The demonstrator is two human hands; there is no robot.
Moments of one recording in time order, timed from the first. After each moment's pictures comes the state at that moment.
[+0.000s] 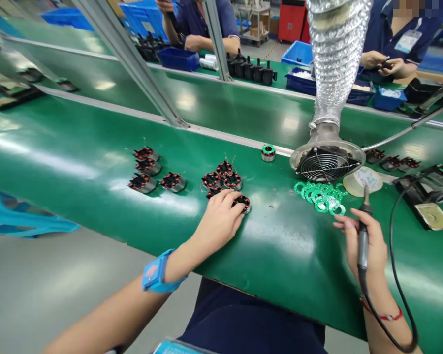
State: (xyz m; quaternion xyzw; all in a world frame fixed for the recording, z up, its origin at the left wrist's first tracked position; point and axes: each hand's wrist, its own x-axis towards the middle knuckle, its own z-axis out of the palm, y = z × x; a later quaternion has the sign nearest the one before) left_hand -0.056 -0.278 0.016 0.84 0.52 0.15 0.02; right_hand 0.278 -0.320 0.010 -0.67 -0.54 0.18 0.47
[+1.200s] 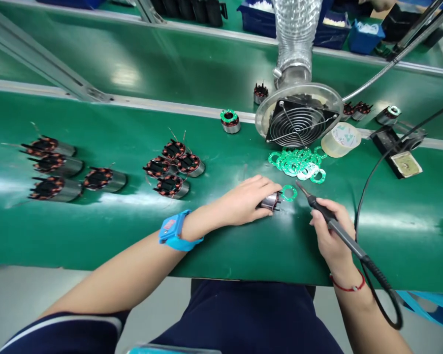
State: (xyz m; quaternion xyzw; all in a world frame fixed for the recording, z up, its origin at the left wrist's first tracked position) left_hand 0.031 -0.234 0.025 0.91 0.26 0.08 0.31; right_hand 0.249 -0.362 0.005 -0.67 -0.57 0.14 0.45
